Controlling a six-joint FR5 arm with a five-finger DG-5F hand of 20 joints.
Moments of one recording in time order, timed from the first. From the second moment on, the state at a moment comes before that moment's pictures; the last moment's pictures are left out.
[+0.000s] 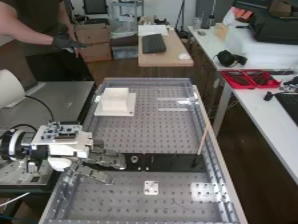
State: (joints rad) arm 1.05 -1.95 -2.11 -2.50 -2.19 -1.06
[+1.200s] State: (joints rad) arm 1.18 -1.82 -2.07 -2.70 -2.21 -1.11
